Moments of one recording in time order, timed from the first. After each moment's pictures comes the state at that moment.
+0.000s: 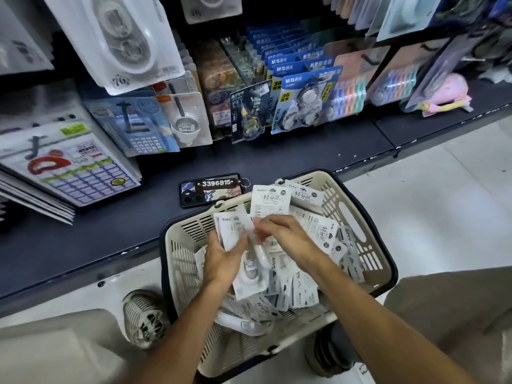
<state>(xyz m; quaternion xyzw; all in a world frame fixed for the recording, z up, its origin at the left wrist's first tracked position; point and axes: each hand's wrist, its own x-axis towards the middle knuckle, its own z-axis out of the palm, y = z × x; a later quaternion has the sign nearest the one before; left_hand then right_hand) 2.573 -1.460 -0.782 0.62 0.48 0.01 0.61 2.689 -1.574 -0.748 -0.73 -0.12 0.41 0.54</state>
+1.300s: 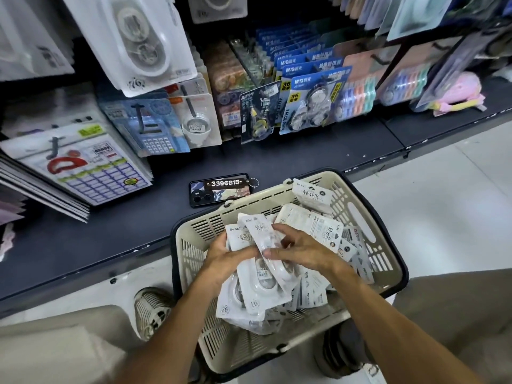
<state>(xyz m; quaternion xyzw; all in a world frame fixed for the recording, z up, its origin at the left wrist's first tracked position) 2.562 -1.437 -0.769 0.55 0.40 -0.04 0.73 2.693 -1.600 -0.762 -0.74 -0.16 0.50 0.42</state>
